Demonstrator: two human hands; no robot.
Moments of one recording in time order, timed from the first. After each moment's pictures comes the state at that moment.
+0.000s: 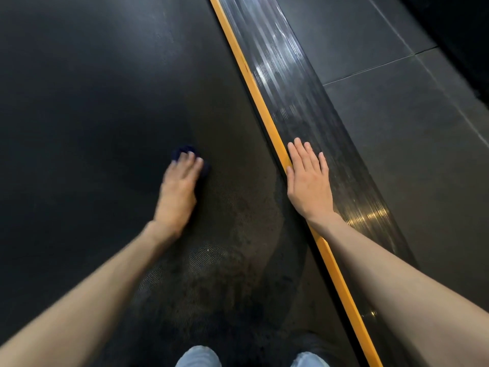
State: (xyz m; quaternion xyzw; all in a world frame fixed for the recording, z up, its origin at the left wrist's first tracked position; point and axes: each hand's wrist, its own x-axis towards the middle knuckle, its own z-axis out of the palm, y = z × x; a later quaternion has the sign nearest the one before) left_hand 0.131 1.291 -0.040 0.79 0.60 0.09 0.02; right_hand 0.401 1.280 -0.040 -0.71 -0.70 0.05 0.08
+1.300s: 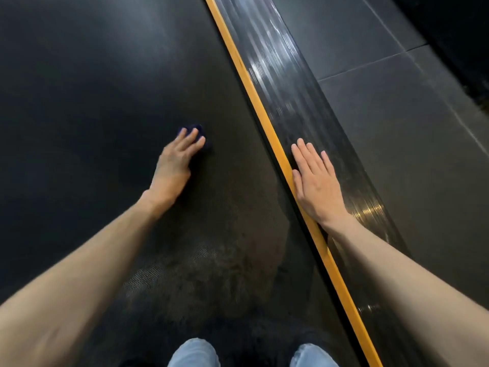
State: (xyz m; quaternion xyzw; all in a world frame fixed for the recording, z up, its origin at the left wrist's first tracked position) left_hand 0.127 1.337 -0.045 0.81 0.57 0.10 0.11; right_hand 0.425 1.254 -0.028 -0.67 -0.74 0.06 0.07
